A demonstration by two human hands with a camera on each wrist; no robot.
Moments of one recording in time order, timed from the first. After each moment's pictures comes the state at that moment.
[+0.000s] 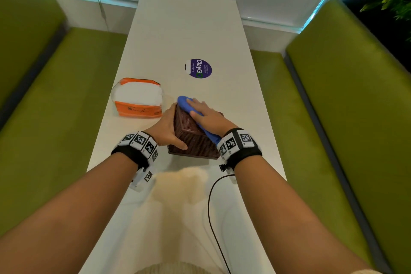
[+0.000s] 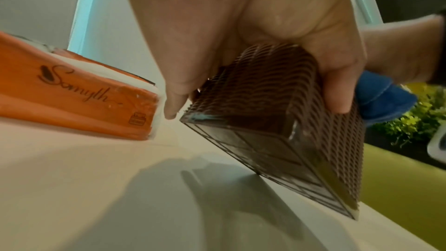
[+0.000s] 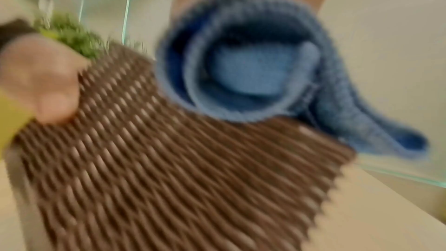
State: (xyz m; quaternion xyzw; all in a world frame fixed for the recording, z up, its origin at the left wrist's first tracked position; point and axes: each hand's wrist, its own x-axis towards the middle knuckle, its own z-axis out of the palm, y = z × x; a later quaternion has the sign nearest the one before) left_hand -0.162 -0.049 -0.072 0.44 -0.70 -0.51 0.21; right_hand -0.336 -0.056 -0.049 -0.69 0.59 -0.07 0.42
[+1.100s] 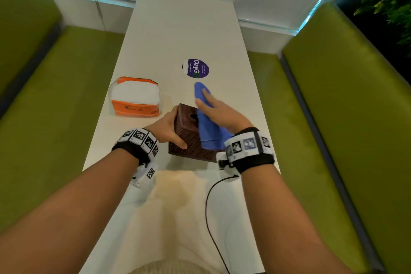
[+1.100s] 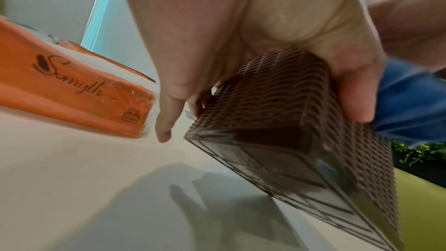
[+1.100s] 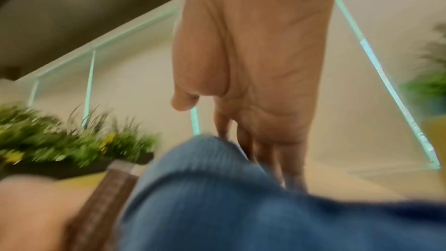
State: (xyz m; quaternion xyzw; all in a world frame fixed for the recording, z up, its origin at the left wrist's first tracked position) left_hand -0.169 -0.057 -0.080 0.42 -0.67 -0.59 0.18; right_hand -0.344 -0.033 0.009 -0.62 0.63 -0.14 0.44
